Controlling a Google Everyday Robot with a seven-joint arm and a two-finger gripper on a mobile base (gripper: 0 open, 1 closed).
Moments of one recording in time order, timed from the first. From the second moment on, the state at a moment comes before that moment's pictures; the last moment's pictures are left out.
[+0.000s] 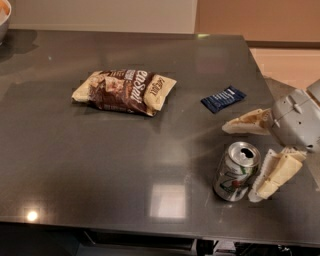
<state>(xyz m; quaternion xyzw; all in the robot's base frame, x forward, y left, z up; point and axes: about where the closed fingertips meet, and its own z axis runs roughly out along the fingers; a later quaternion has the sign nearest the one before) 0.378 -0.154 0.894 -0.70 0.63 0.22 0.24</state>
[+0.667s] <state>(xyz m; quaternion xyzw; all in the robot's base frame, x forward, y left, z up) 0.380 -0.152 0.892 -0.70 0.63 0.22 0.25</state>
